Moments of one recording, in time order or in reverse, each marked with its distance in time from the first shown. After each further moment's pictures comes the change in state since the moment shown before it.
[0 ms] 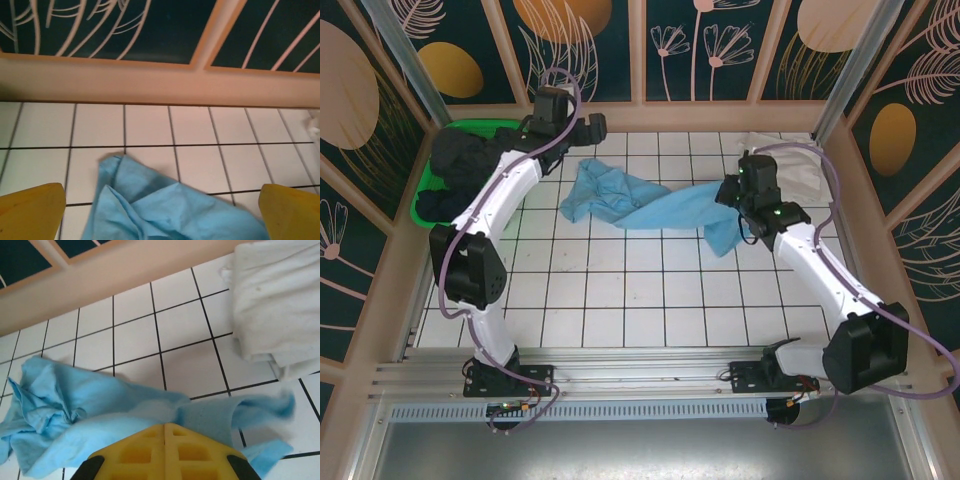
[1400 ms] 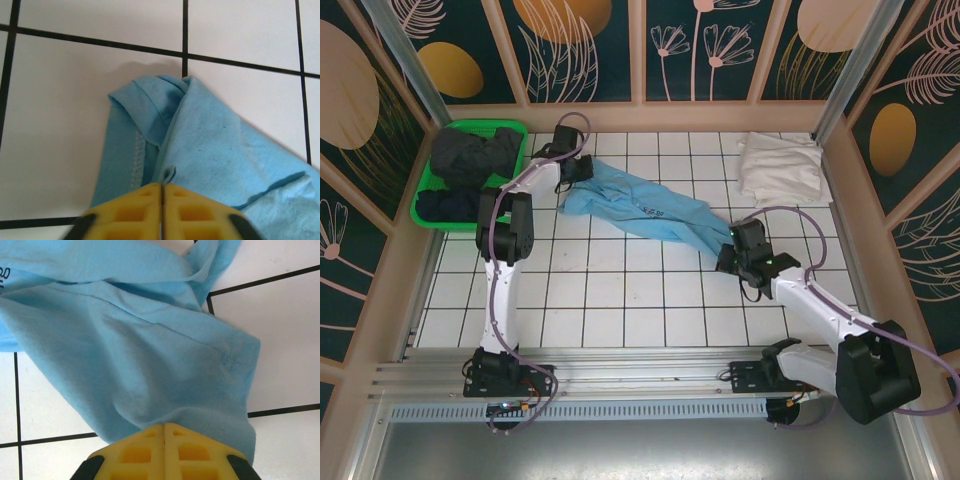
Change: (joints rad) left arm 0.100 0.529 0.158 0.027 0.163 -0.060; right arm 0.048 -0.159 -0.447 -0.044 -0.051 0.061
